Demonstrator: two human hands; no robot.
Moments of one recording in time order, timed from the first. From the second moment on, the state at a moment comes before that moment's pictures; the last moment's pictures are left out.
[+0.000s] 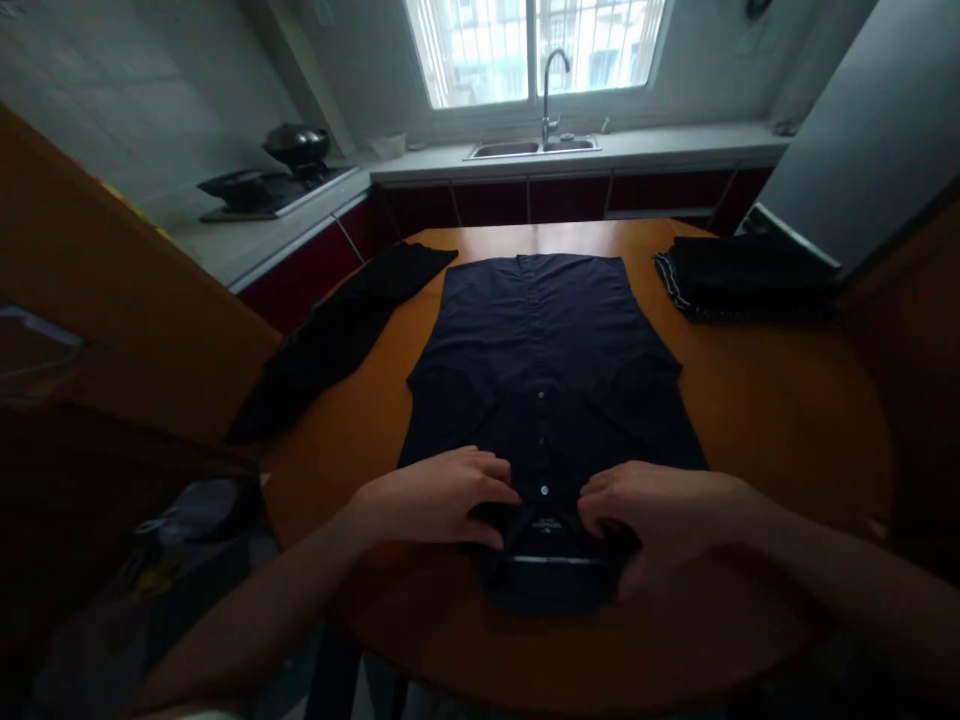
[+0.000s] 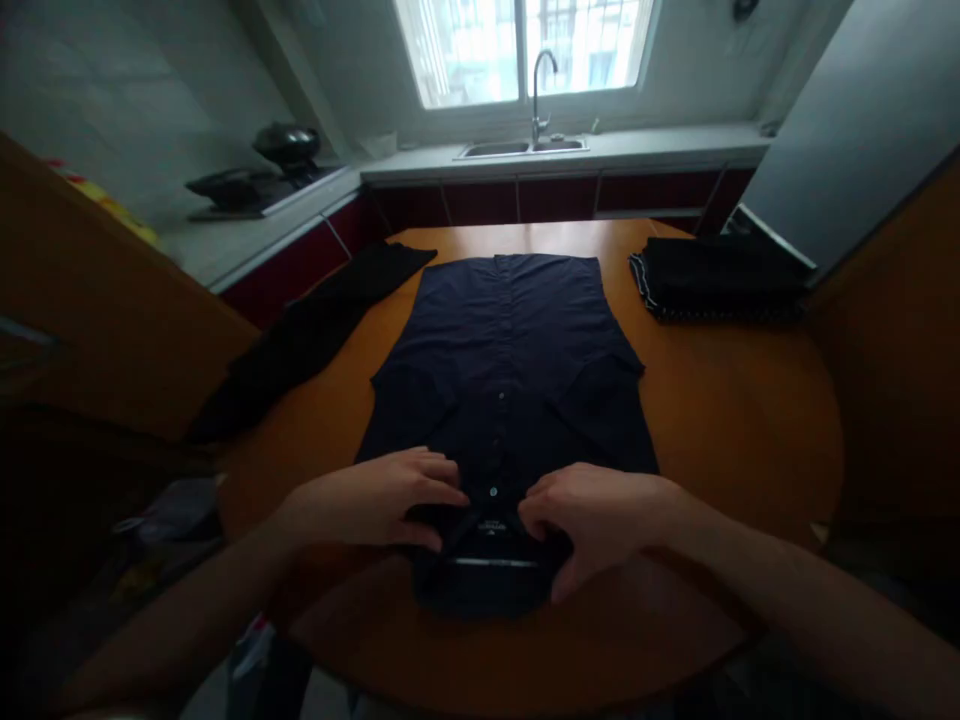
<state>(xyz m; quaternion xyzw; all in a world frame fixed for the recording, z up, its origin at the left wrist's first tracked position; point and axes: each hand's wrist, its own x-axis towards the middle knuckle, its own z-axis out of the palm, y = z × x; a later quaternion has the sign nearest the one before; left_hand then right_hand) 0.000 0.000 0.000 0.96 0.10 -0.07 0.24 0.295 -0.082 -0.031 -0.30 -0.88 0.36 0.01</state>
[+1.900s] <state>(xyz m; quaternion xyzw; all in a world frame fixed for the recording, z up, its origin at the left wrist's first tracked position) 0.031 -0.020 -0.042 0.98 0.14 0.04 0.10 0.262 -0.097 -0.047 -0.51 -0.81 0.05 0.27</state>
